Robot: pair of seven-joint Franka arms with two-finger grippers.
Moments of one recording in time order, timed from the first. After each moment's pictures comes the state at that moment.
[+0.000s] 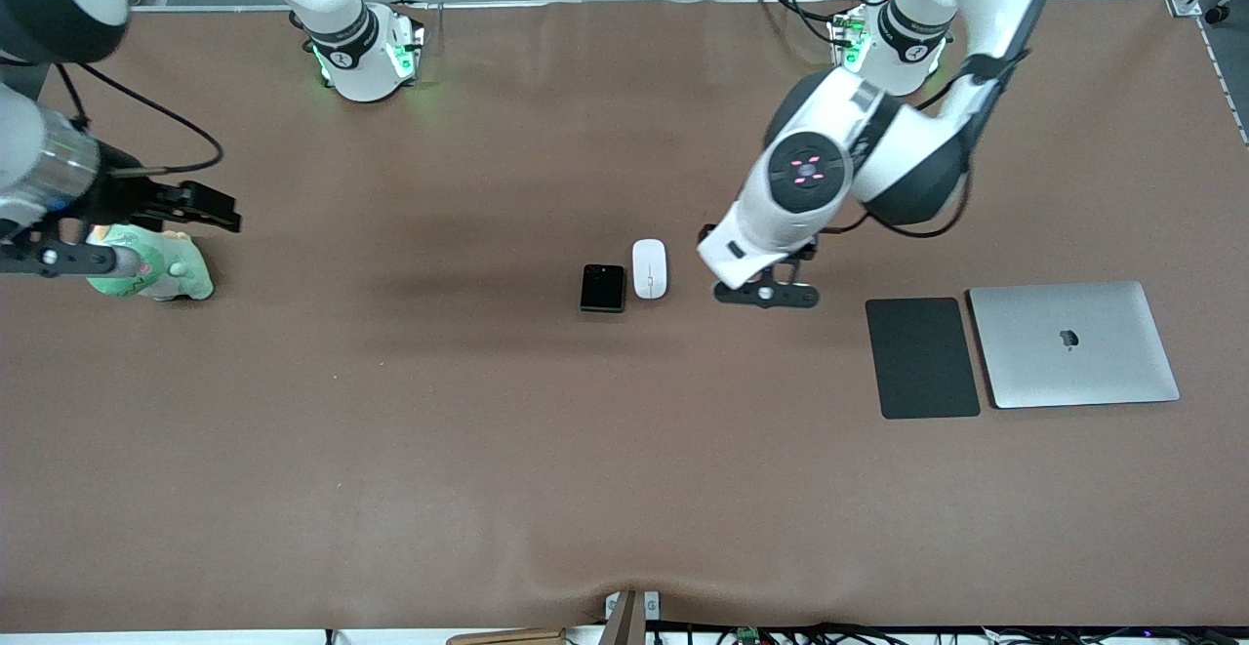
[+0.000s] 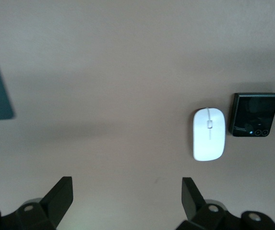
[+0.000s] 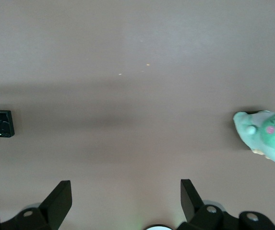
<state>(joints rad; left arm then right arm) -0.37 0.44 -0.31 -1.62 0.03 1.86 -0.61 0.04 0.10 0.06 -1.56 0.04 1.50 0.12</state>
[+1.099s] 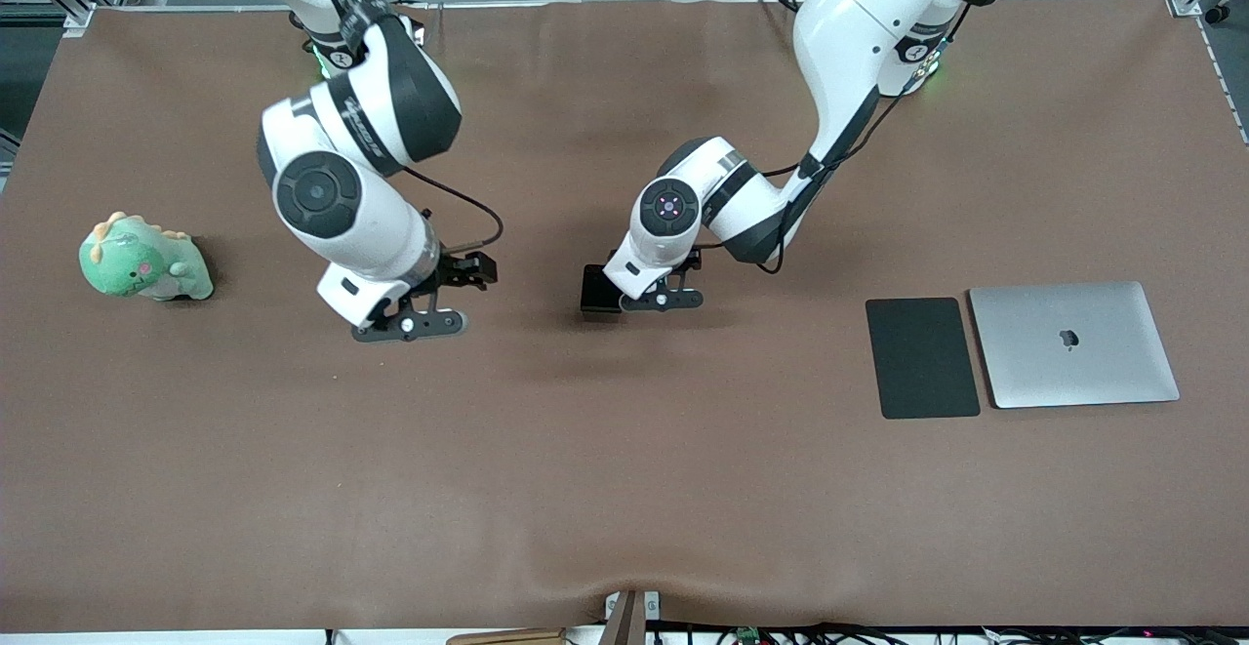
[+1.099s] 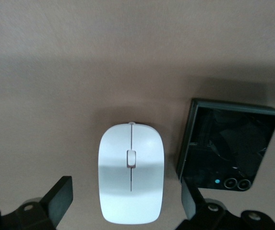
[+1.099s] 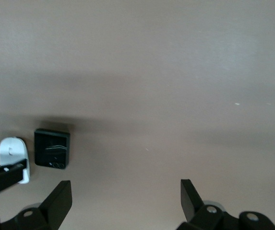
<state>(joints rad) -0.54 0.73 -0.31 -1.65 0.06 2.26 -0.86 0.40 0.40 0.06 -1.56 0.08 1.86 0.35</state>
